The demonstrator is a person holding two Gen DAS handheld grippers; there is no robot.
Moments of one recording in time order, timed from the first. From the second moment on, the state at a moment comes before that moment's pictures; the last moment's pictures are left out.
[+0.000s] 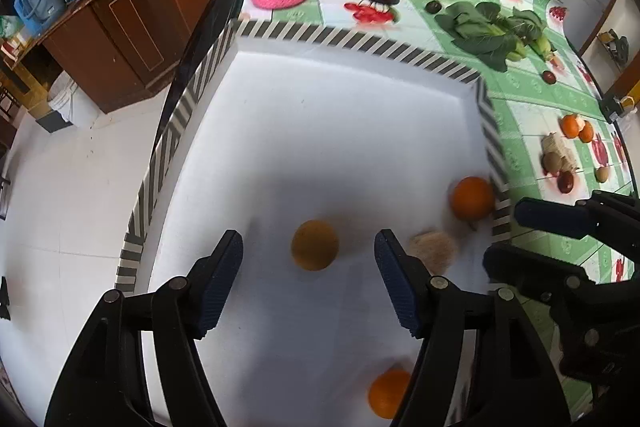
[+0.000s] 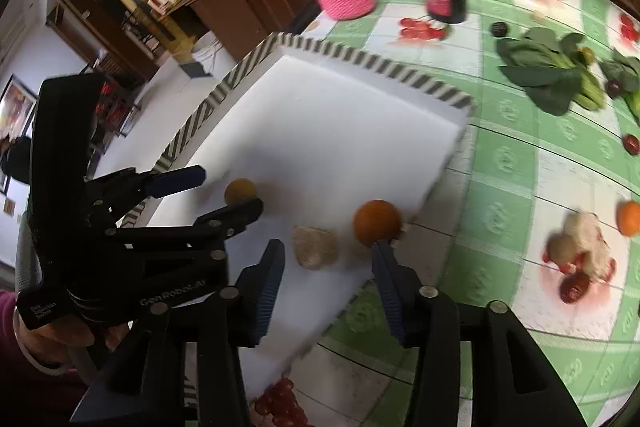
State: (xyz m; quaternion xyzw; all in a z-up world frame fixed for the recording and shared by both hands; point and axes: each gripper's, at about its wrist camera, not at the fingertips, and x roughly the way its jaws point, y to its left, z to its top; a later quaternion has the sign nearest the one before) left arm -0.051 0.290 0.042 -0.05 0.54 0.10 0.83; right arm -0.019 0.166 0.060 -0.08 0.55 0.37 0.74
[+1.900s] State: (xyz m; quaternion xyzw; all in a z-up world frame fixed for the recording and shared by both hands) left arm -0.001 0.149 0.039 -0.01 0.55 0.00 0.83; right arm 0.045 0.015 0.028 -0.08 0.54 0.25 0.80
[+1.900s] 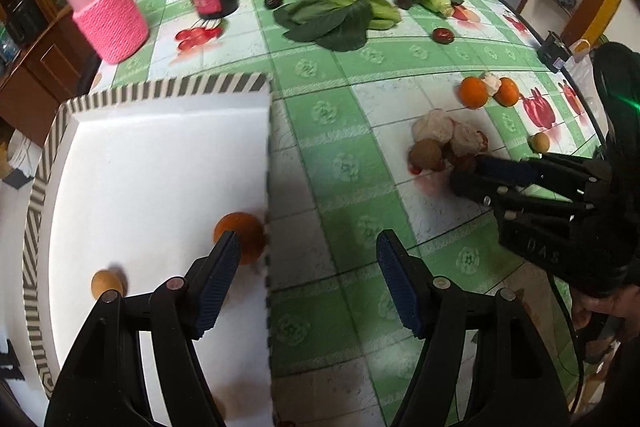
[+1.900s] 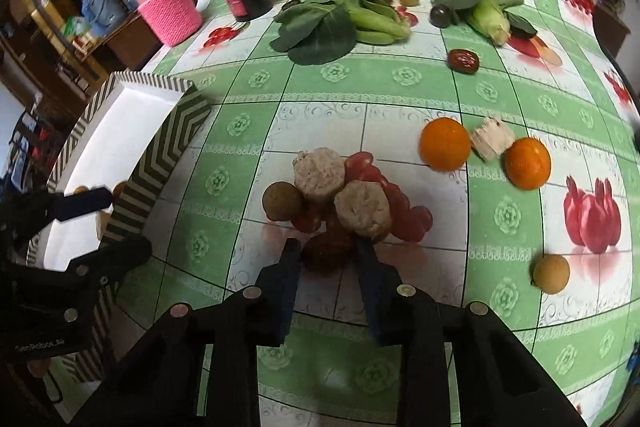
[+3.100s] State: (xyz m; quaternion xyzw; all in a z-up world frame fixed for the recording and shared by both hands) left arm 0.048 0.092 0.020 0.02 0.54 -0.12 0.83; right arm 0.029 -0.037 0.036 0.01 0.56 0.23 0.79
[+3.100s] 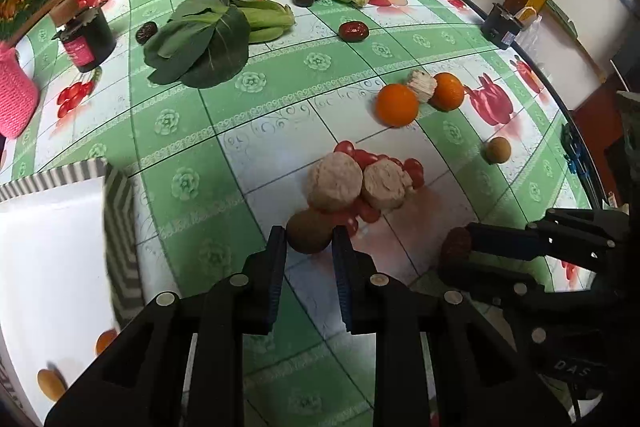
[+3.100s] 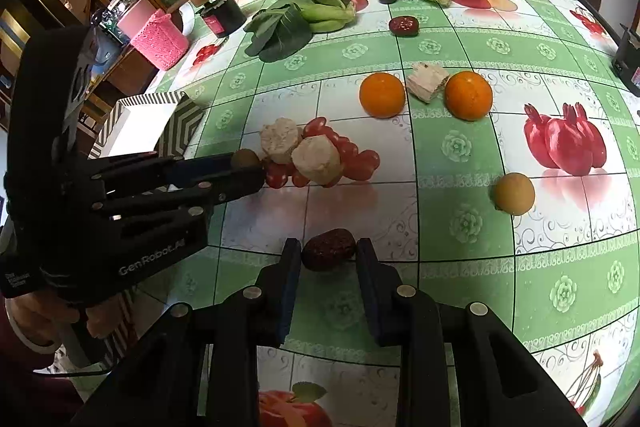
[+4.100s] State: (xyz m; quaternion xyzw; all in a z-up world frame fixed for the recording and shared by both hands) left arm -0.014 0.205 0.074 -0.01 0.51 0.00 0.86; right arm -0.002 0.074 0.076 -0.04 0.54 0.32 0.78
